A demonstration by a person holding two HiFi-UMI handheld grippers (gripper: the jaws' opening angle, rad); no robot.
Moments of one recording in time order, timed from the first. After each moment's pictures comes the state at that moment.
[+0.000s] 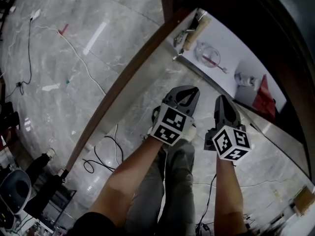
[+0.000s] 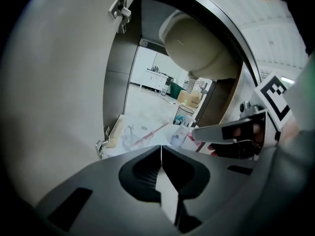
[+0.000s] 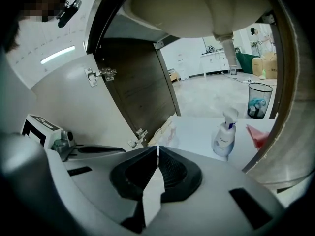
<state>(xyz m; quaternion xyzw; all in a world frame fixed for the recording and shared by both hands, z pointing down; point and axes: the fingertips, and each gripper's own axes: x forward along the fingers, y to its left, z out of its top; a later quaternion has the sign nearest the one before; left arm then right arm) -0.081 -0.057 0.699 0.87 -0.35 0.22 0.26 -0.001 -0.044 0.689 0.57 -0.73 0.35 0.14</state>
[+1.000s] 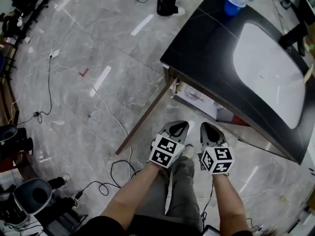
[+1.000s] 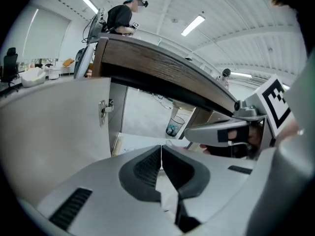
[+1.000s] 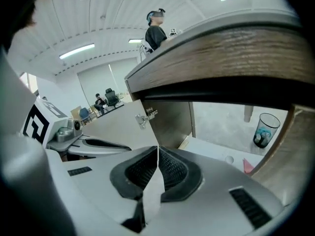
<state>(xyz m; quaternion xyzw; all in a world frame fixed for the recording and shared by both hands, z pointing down) -0.077 0.002 0.483 0.87 -0.34 0.23 0.26 -0.017 0.003 0.472 0.52 -0.79 0.29 0.16</state>
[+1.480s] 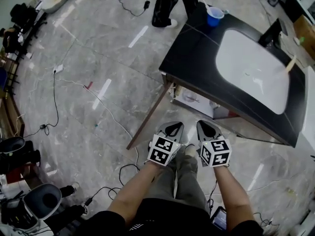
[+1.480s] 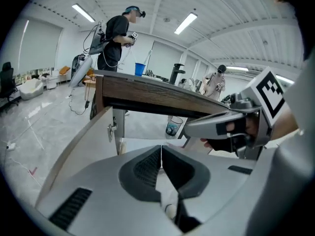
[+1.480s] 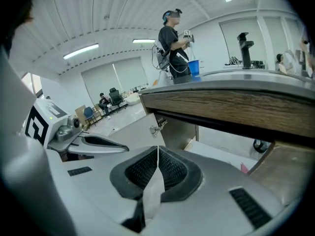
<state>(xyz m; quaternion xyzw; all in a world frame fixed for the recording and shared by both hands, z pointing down) -0.098 0.024 0.417 0.88 -0.34 0.26 0.22 -0.030 0.021 0.403 0.50 -0.80 0.29 0.17</state>
